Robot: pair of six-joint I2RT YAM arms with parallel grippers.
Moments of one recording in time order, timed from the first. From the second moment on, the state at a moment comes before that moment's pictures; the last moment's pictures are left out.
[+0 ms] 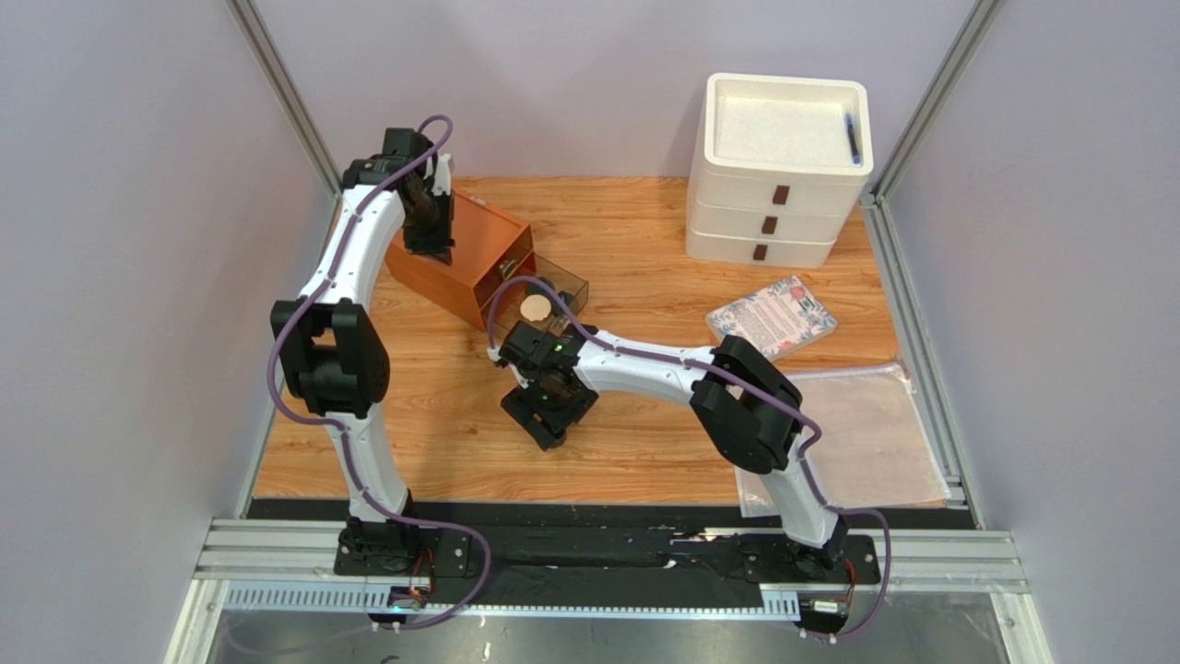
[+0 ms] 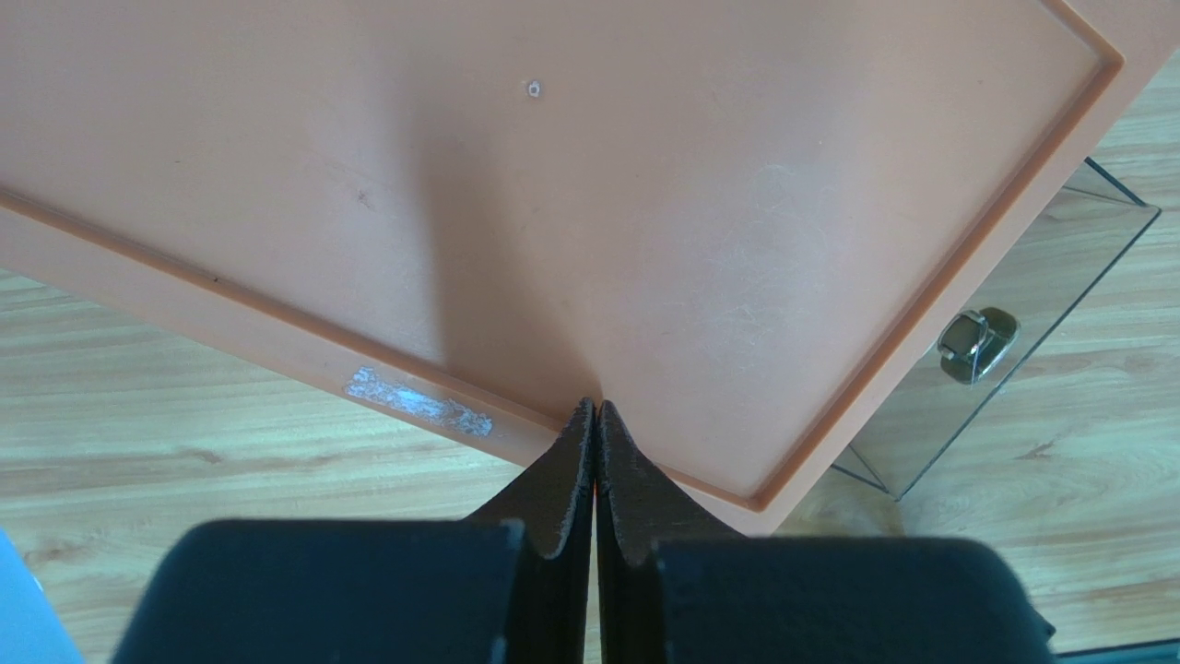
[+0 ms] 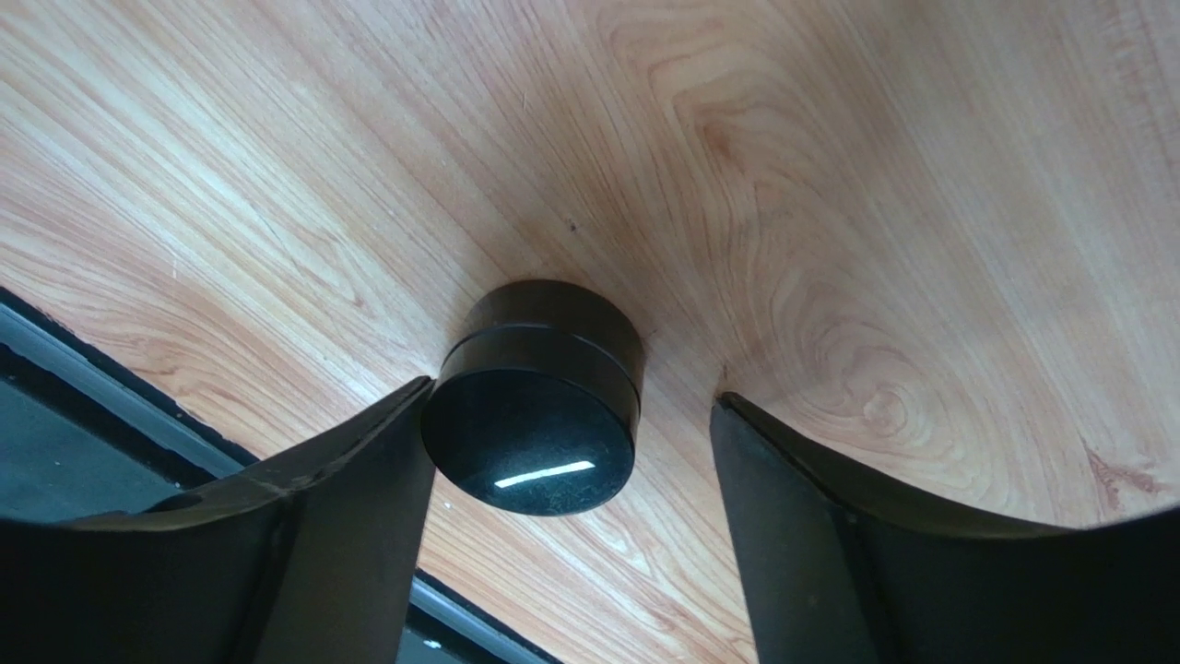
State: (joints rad) left arm -0.06 1.97 1.92 -1.06 0.11 -0.06; right arm 1.04 2.12 1.62 -0.79 -0.07 0.21
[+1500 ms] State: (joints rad) left arm -0.06 1.97 1.93 -1.07 0.11 -0.06; right arm 0.75 2.42 2.30 -0.77 0.11 0.38
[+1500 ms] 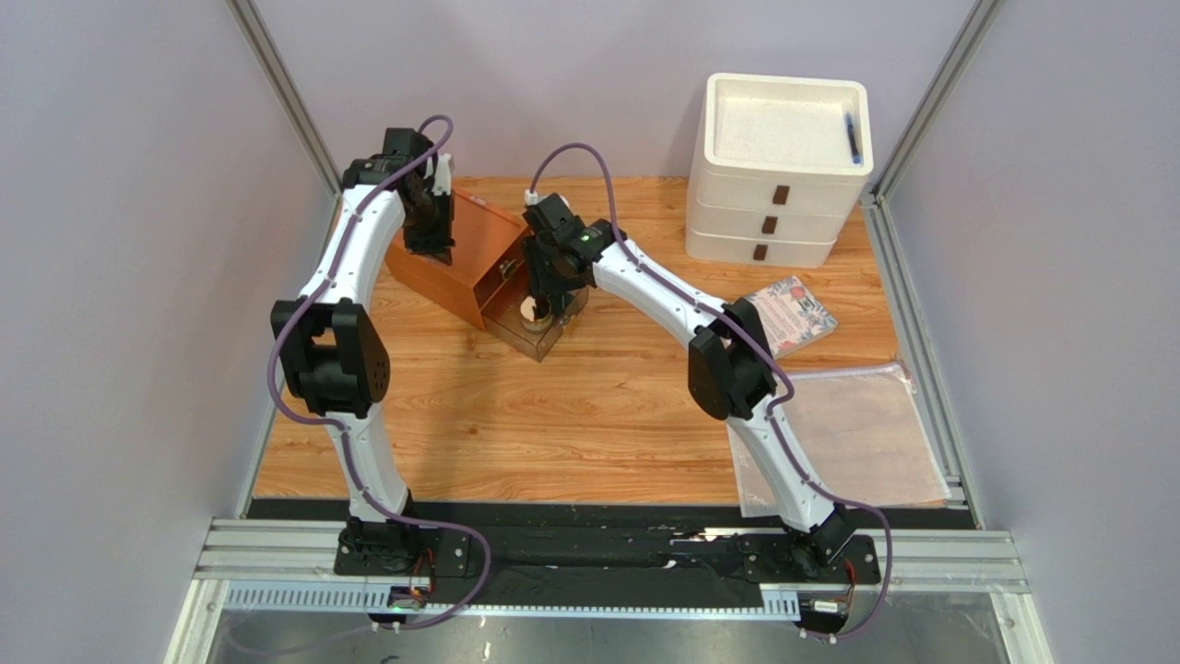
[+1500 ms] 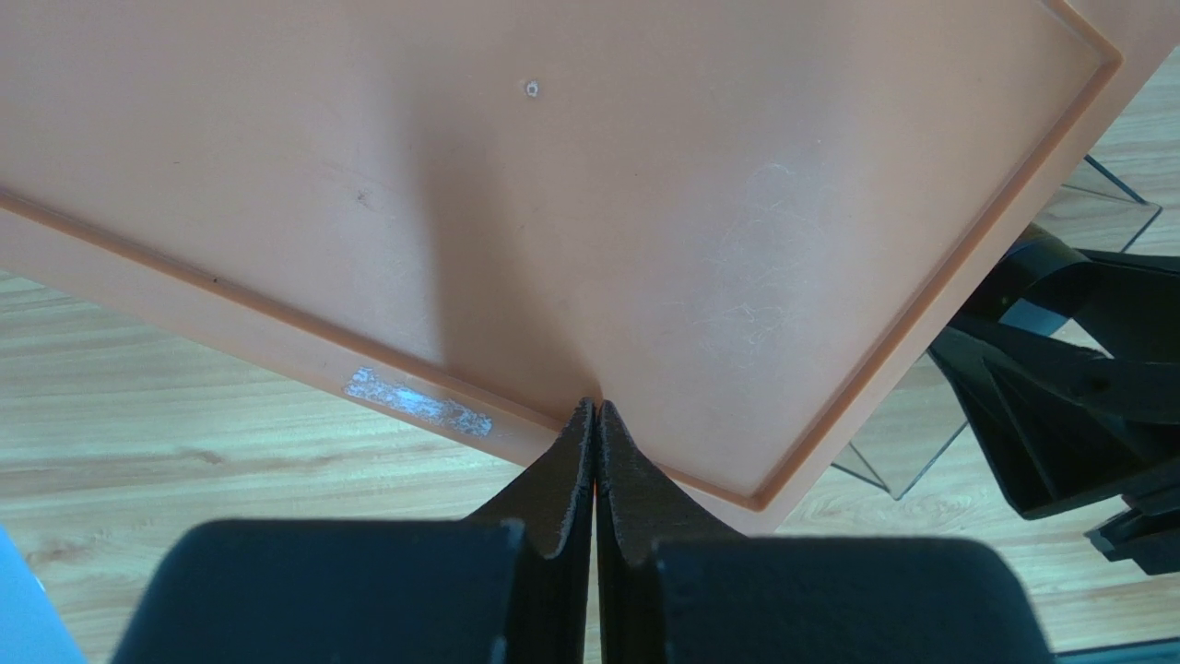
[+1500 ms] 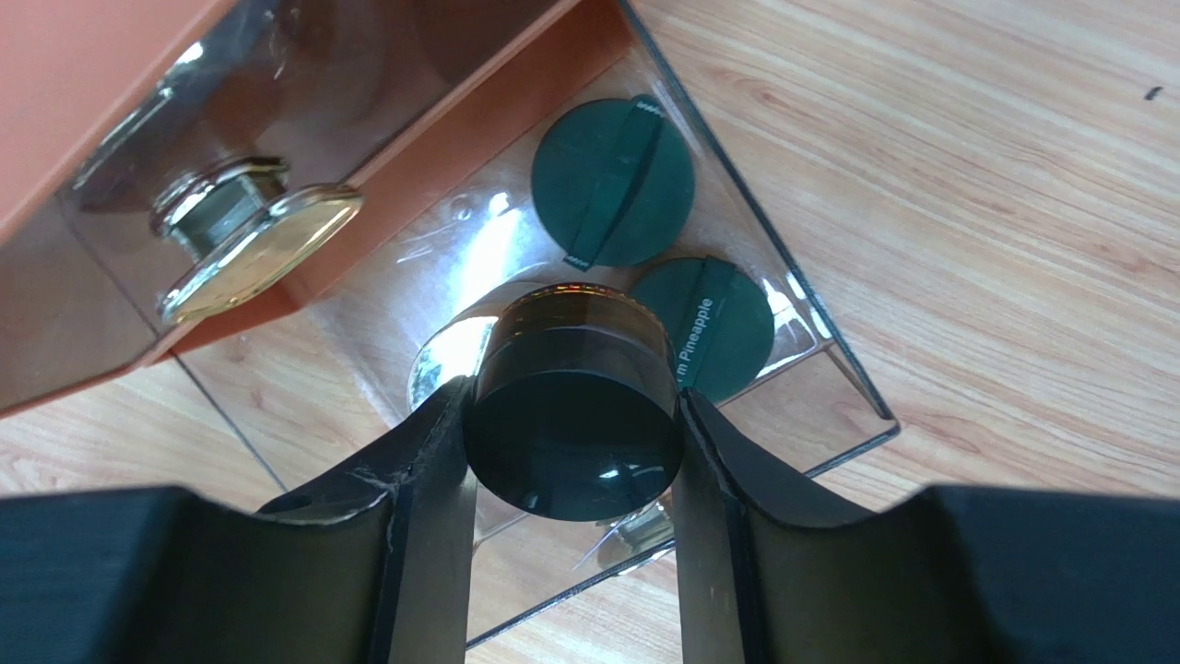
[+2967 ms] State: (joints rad) left arm -0.06 1.97 1.93 -1.07 0.12 -0.06; right arm 0.55 2.05 1.50 -0.31 -0.21 0.83
